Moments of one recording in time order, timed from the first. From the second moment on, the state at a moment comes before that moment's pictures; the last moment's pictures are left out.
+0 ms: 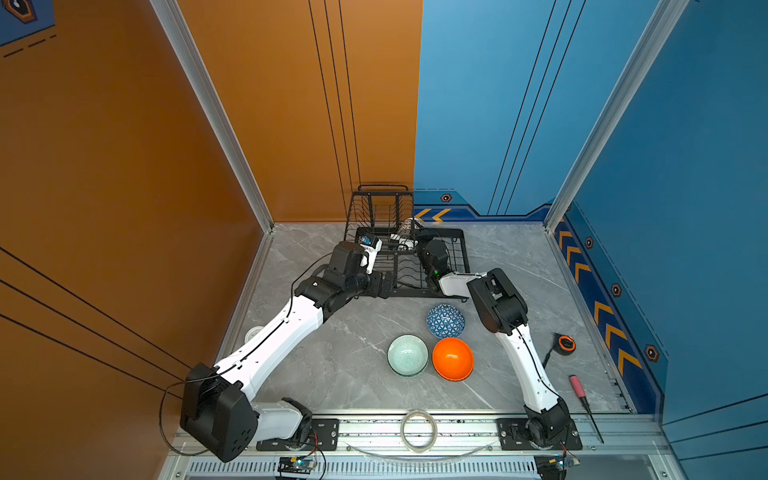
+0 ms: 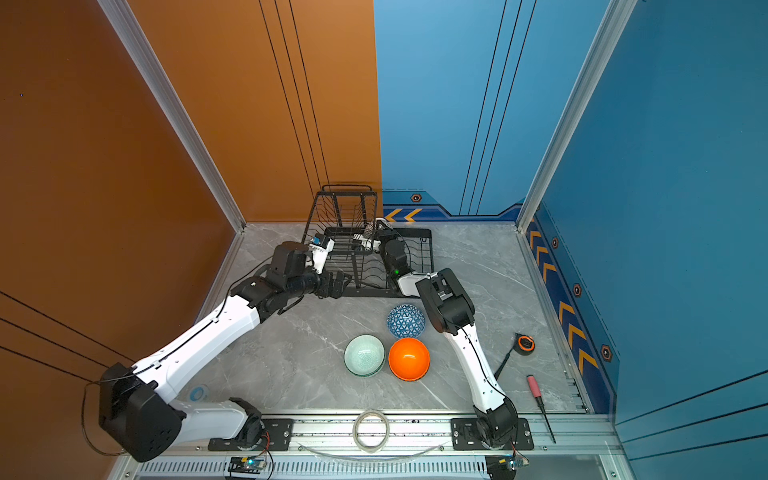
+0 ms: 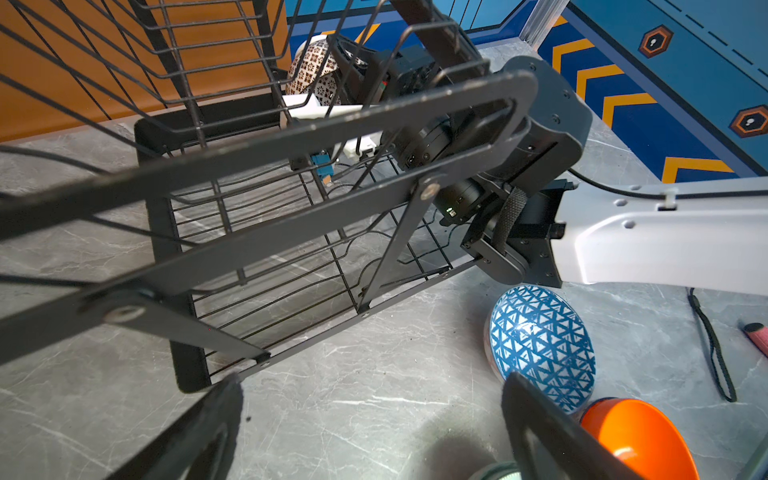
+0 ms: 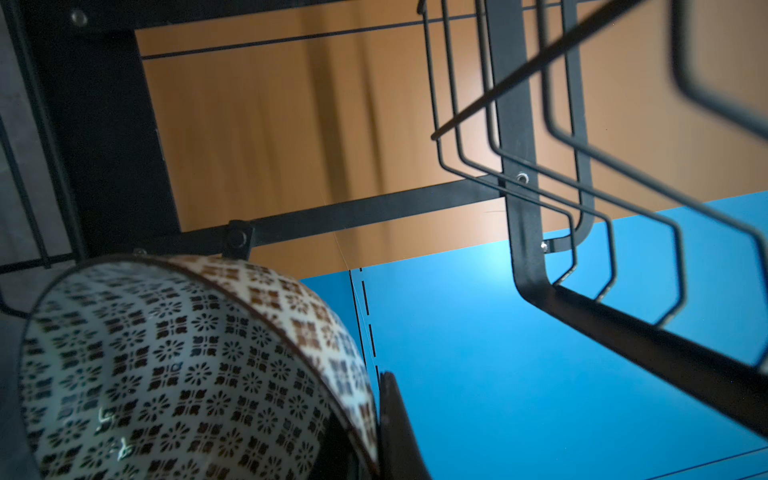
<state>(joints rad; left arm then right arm) -0.48 1.32 1.11 -0.43 0.08 -0.15 0.51 2.50 1.66 1.01 0.22 -1.48</state>
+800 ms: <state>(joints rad) -0.48 1.31 1.11 -0.44 0.08 -0.15 0.51 2.50 1.60 1.06 0.22 -1.49</state>
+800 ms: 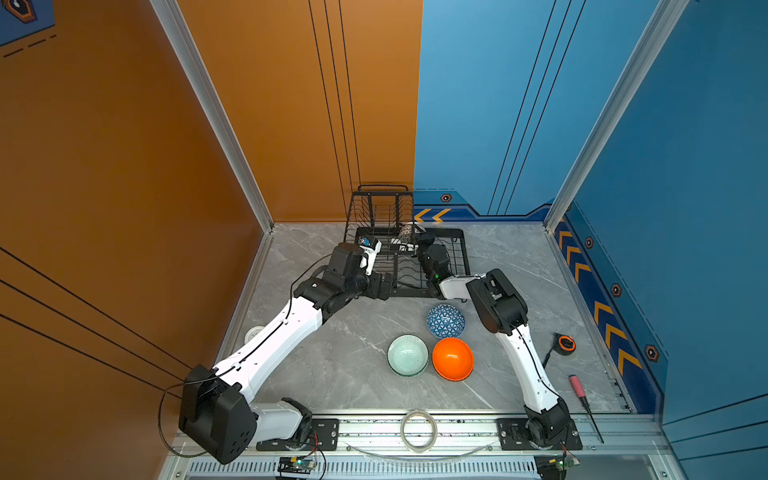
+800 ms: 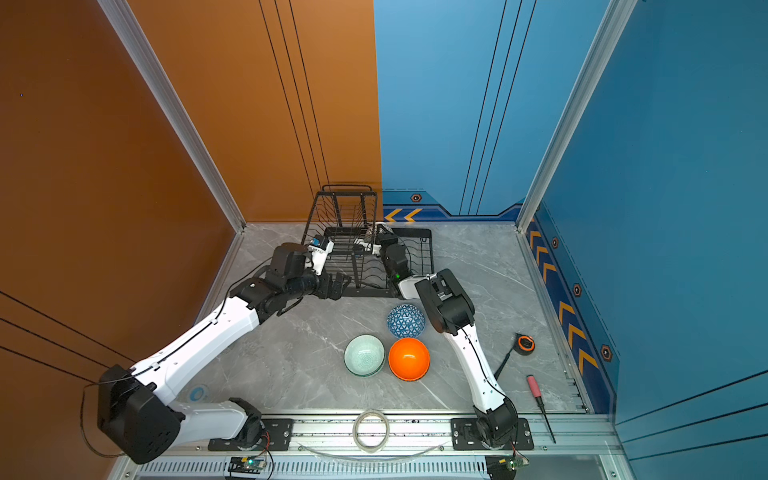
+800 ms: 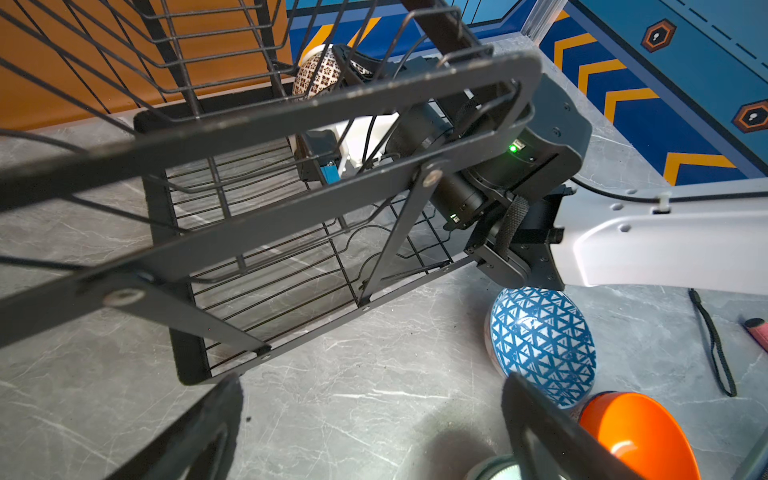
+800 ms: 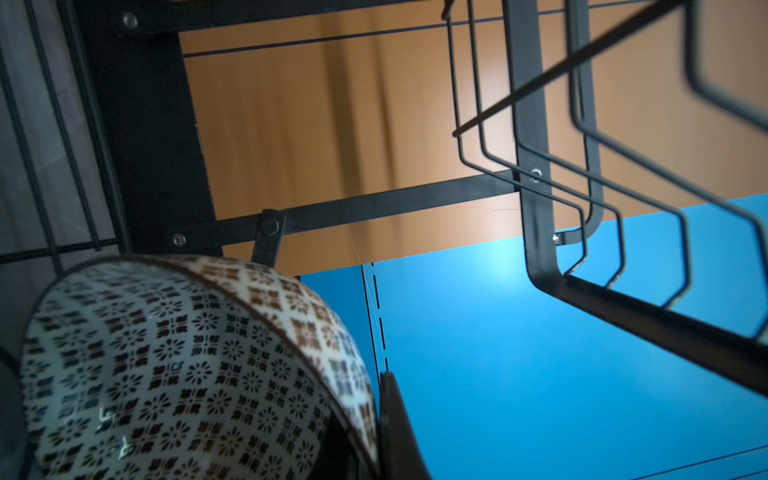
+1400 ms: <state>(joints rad) -0.47 1.28 1.07 -0.44 0.08 -0.15 0.53 2.50 1.59 1.04 0.17 -1.49</state>
